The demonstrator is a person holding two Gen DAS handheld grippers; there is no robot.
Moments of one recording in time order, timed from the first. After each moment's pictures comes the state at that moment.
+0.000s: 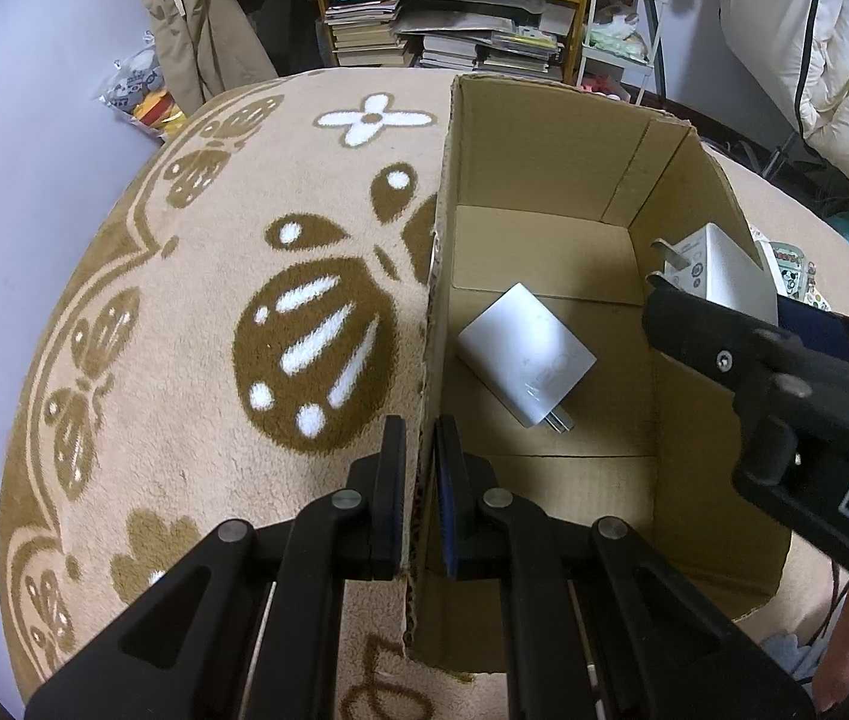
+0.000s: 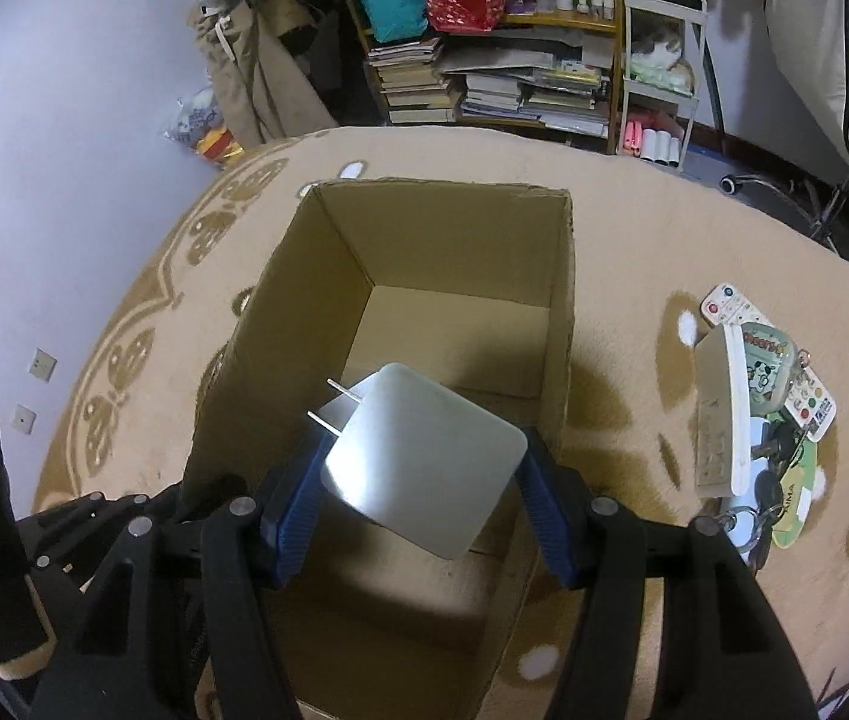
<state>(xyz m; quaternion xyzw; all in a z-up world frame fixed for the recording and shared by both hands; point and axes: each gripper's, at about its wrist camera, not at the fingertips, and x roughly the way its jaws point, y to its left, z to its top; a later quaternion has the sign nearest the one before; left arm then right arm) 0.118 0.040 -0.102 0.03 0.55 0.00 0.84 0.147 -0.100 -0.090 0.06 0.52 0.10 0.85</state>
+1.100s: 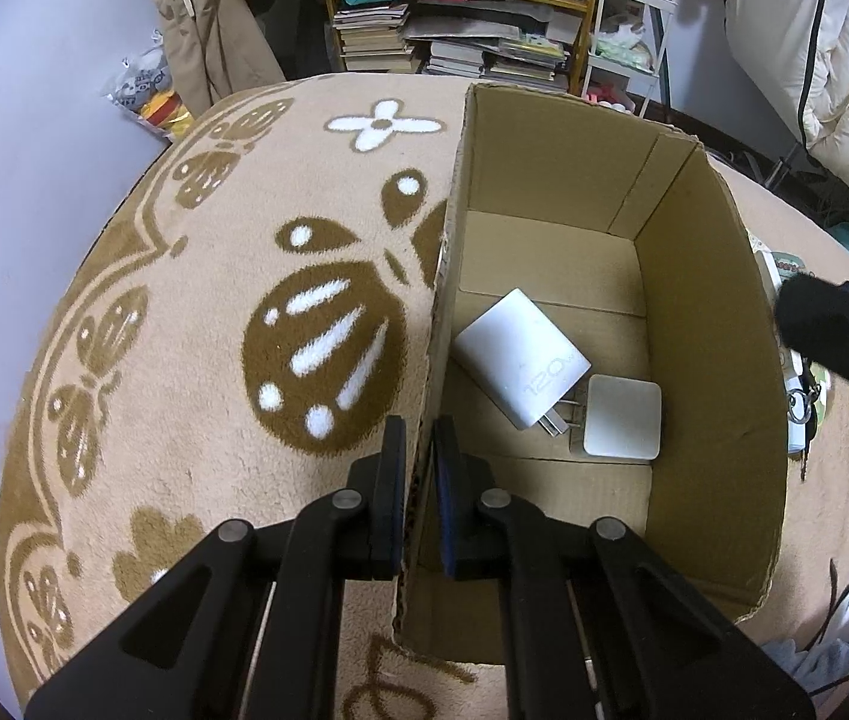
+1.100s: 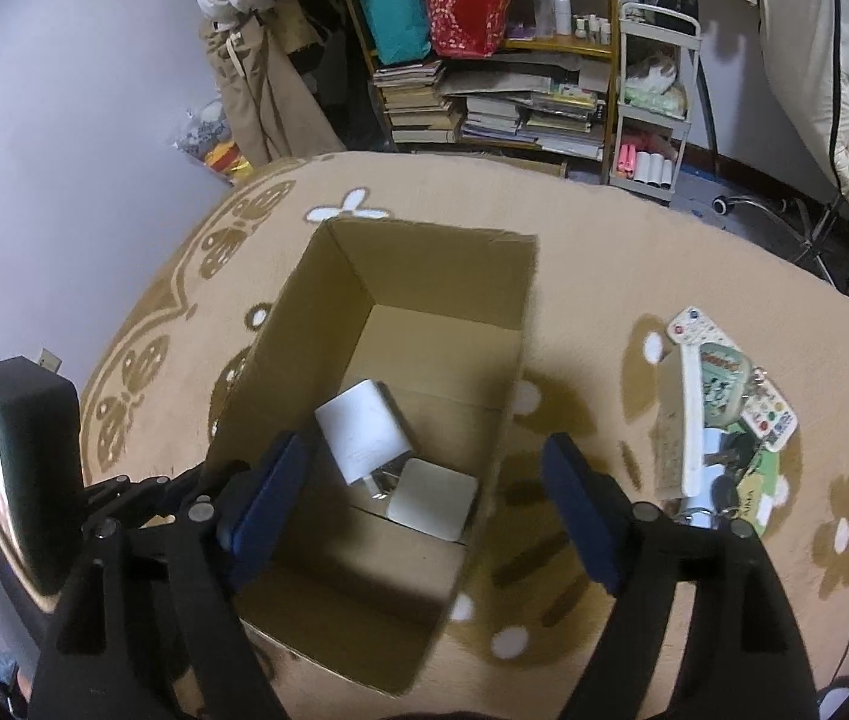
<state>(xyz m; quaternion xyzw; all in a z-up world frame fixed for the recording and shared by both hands) 0.119 0.045 -0.094 0.02 0.54 0.01 0.84 0.131 -0.120 -0.057 0.05 0.50 0.11 0.86</state>
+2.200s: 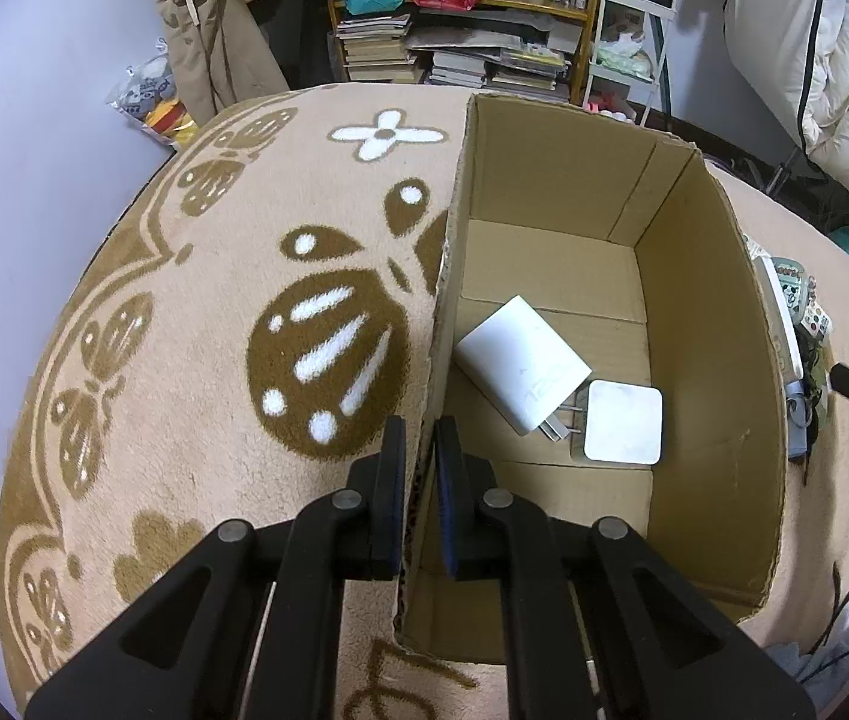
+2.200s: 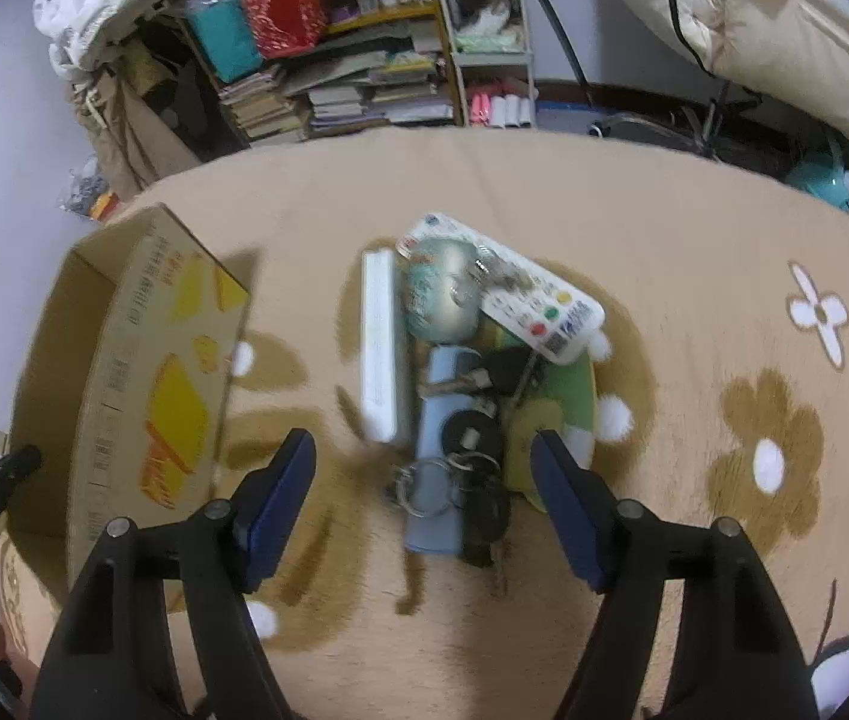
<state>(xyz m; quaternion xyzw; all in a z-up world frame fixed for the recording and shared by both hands) 0.118 0.047 -0.094 0.02 0.53 0.01 0.85 0.119 -0.287 -0.126 0.11 0.52 -0.01 0.84</state>
